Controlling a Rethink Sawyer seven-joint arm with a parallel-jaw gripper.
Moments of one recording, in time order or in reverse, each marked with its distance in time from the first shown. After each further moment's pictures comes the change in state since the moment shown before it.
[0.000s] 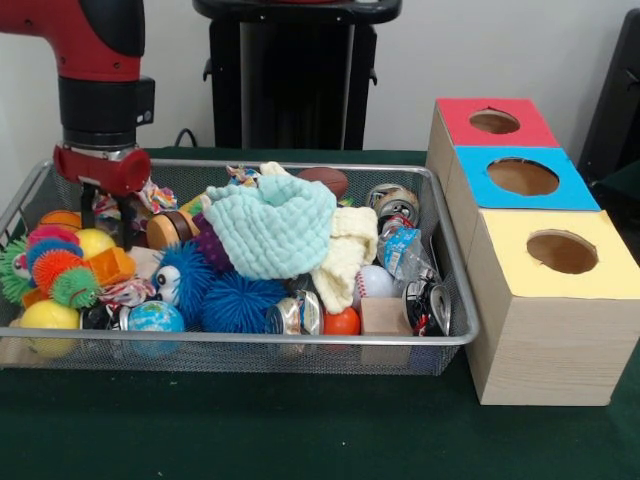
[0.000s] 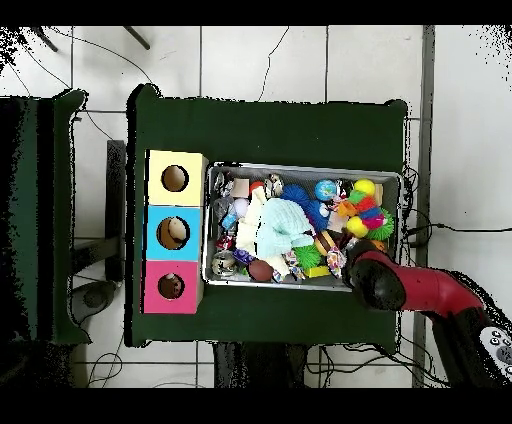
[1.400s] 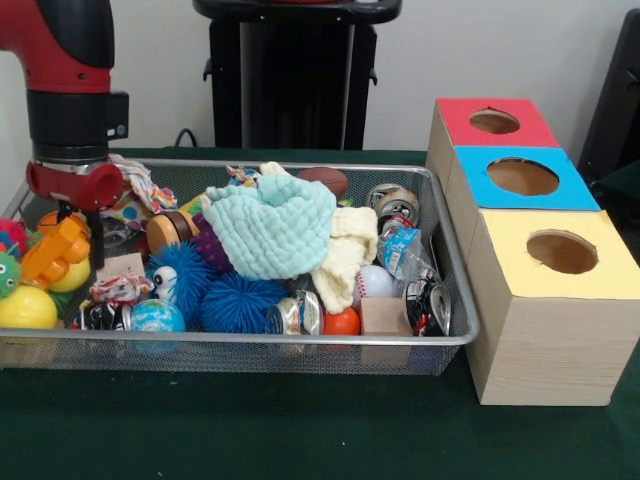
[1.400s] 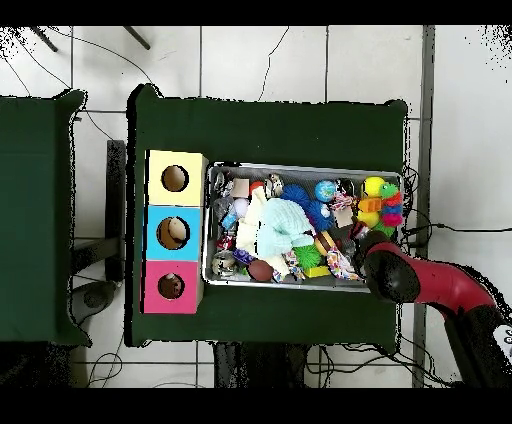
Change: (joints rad) arm -0.089 0.042 0.095 -0.055 0.000 0.016 0.000
